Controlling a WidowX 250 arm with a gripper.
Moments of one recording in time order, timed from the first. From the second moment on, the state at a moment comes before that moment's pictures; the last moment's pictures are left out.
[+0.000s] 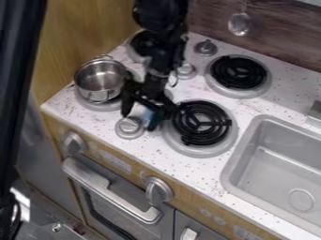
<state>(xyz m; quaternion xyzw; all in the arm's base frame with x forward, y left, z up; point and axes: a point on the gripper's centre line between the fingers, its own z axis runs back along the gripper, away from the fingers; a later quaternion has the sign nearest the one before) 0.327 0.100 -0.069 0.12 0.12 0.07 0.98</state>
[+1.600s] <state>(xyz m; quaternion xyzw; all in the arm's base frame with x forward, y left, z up) 0.331 0.075 -0.052 0.07 0.07 0.07 0.99</state>
